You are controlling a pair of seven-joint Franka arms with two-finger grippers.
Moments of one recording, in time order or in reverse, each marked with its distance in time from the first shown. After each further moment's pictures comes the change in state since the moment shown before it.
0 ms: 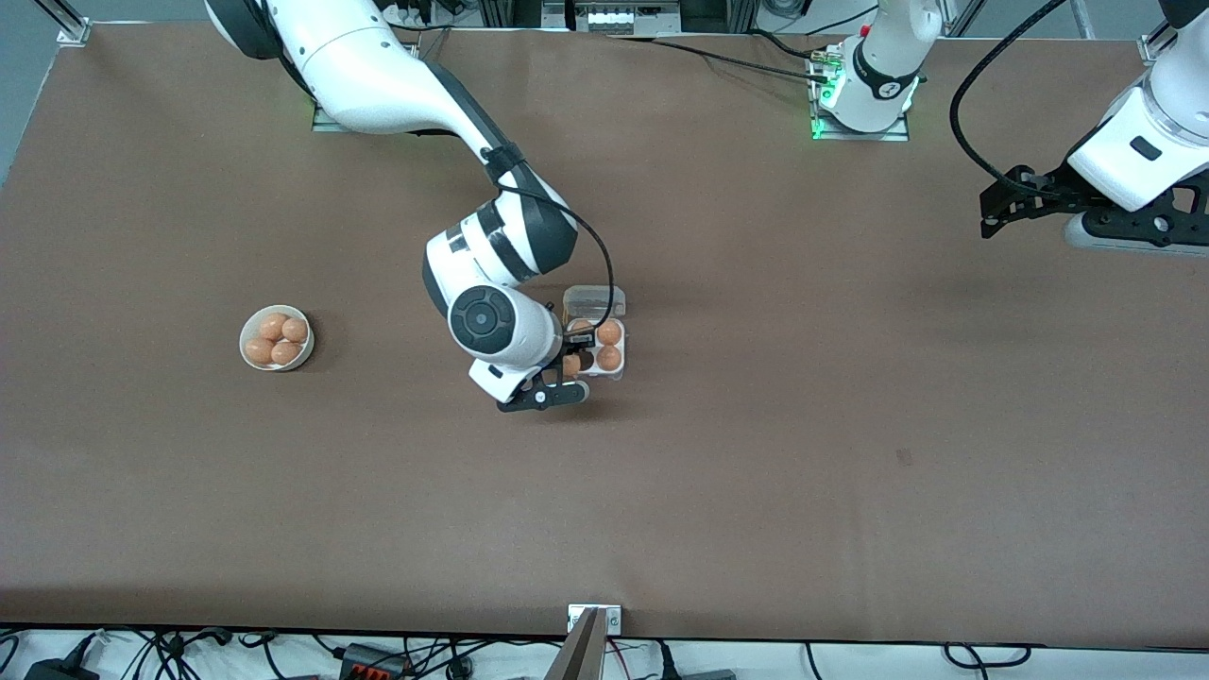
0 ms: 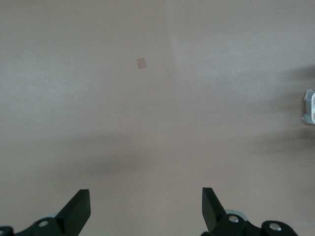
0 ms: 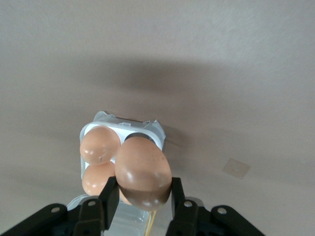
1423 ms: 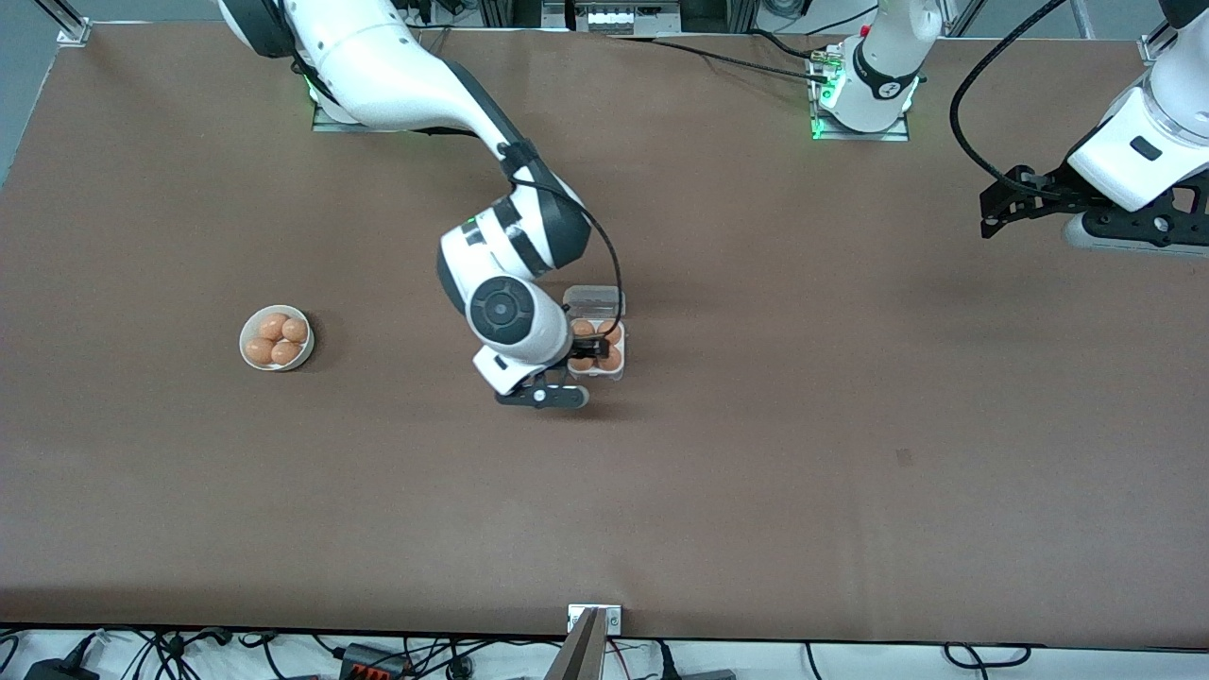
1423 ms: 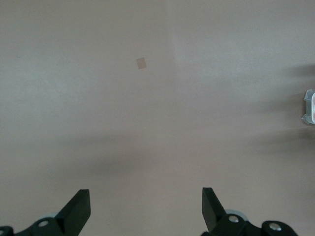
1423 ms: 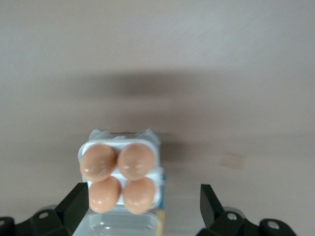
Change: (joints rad) left arm 0.000 0.000 0.000 0.000 0.000 -0.005 0.000; right arm 0.045 -0.033 -0.106 0.033 -0.004 -0.032 0.178
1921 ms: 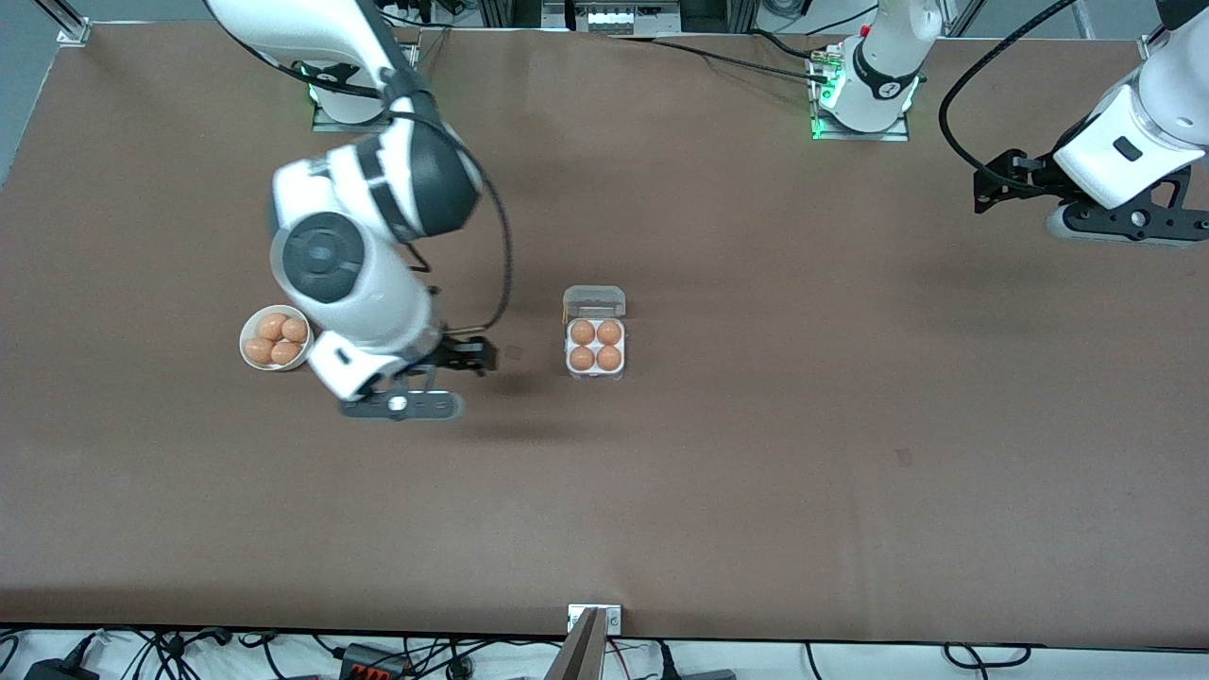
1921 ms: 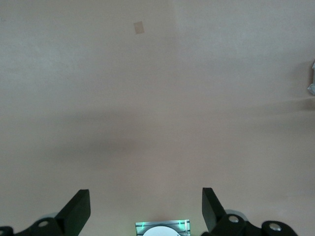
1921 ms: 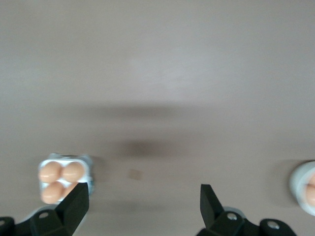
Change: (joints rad) left arm 0.002 0.016 -0.003 0.026 0.000 -0.135 0.000; right arm -0.056 -0.211 -0.187 0.003 -0.076 -0.169 -0.239
